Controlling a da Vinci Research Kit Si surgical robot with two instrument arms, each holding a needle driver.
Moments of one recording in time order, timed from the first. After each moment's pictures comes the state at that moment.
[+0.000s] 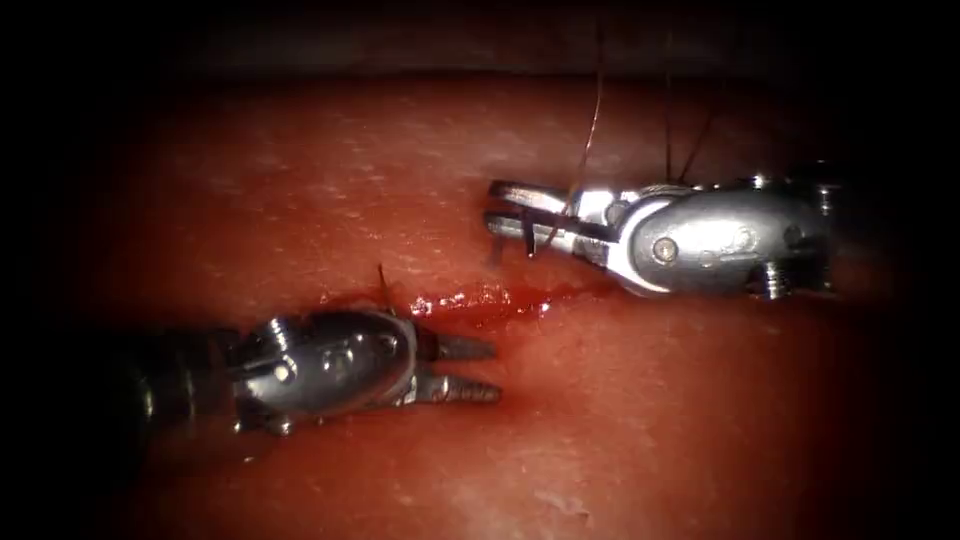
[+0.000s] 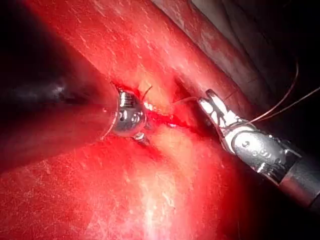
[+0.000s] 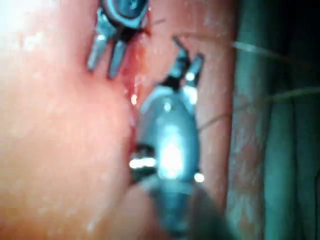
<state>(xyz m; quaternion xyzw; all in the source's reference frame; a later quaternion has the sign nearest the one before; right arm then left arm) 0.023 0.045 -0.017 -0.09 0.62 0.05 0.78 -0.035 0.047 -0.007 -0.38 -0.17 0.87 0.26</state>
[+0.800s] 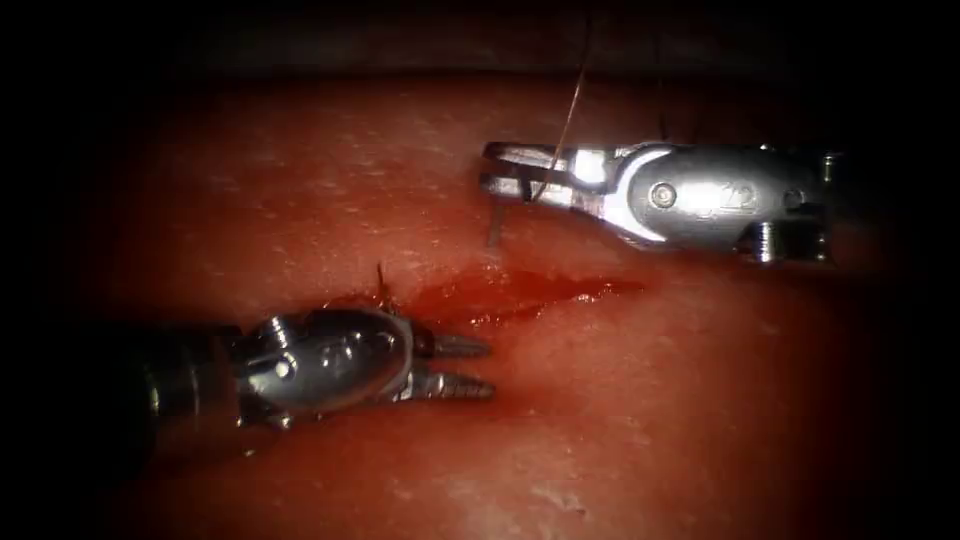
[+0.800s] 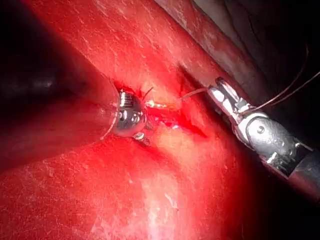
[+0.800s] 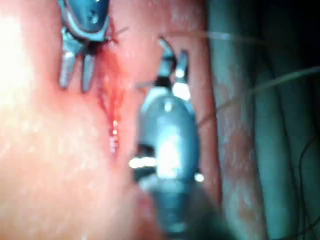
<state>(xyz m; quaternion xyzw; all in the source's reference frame) 0.023 0.049 -0.016 -0.05 0.62 0.13 0.78 -0.035 0.047 -0.007 -0.38 -0.17 0.87 0.26</state>
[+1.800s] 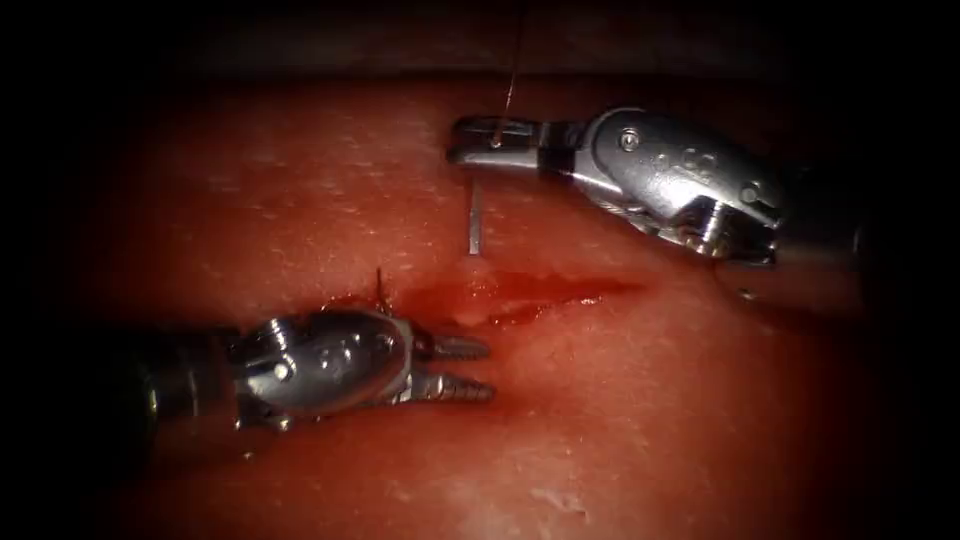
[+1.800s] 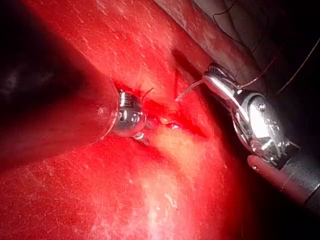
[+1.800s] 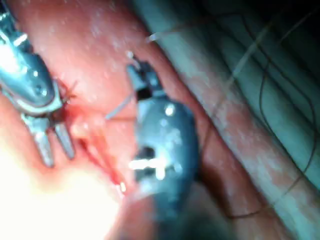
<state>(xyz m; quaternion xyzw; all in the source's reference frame) 0.024 0.050 -0.015 0.13 0.61 0.23 0.75 -0.035 0.047 -0.007 -0.37 -0.17 0.87 0.26</state>
